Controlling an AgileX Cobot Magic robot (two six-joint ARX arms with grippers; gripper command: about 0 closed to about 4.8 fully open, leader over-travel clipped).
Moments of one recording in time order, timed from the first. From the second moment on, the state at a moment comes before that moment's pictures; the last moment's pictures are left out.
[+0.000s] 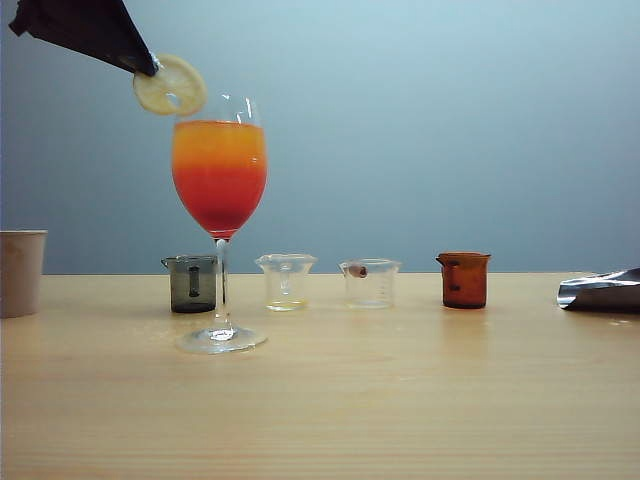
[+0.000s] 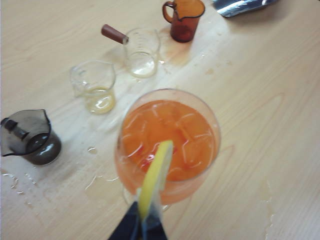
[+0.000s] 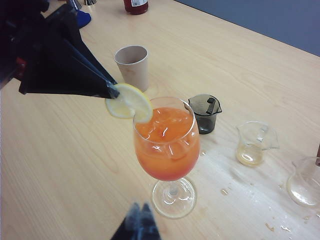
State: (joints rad) left arm -0.26 1.20 1.16 -0.68 0.49 0.33; right arm 0.83 1.12 1.07 -0.30 -0.06 0.04
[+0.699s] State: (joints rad) left arm -0.30 1.23 1.16 -0.63 0.47 0.33; right arm 0.83 1.12 1.07 -0.30 -0.06 0.03
